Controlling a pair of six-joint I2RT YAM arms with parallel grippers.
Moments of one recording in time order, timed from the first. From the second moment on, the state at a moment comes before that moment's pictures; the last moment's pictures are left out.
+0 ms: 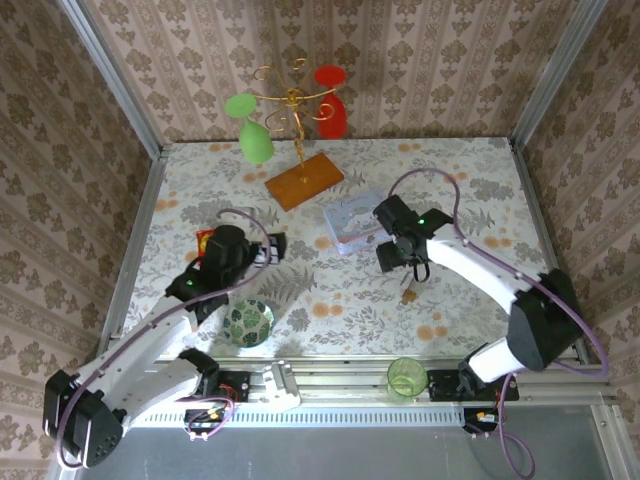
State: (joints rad) left arm -0.56 0.91 0.66 -0.25 -0.25 -0.32; right arm 0.54 1.45 1.14 -0.91 0.30 0.29
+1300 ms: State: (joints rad) left arm -0.03 1.56 0.37 0.84 -0.13 0.07; right arm 0.03 1.53 0.39 0.79 0.16 0.03
